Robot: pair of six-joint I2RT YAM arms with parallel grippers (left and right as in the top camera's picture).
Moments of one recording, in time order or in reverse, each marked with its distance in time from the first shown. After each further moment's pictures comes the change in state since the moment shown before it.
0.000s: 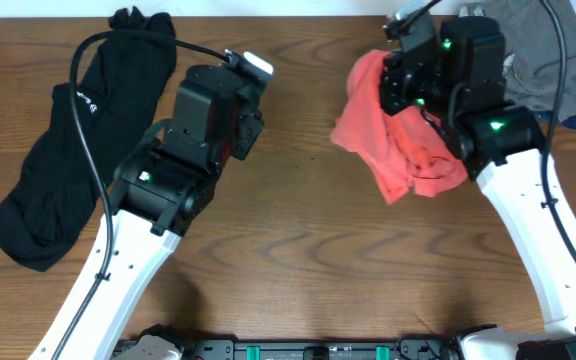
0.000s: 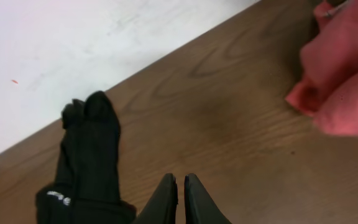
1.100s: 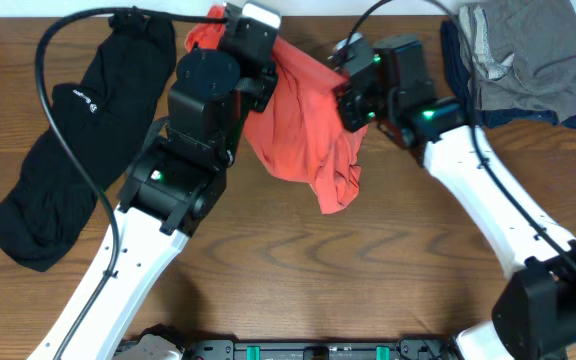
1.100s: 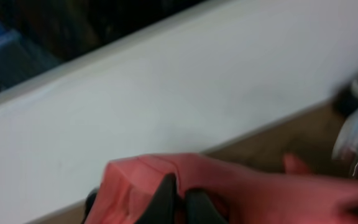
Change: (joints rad) left arm -0.050 0.007 0.000 0.414 -0.105 0.019; right arm 0.069 0.183 -0.034 0.006 0.076 -0.019
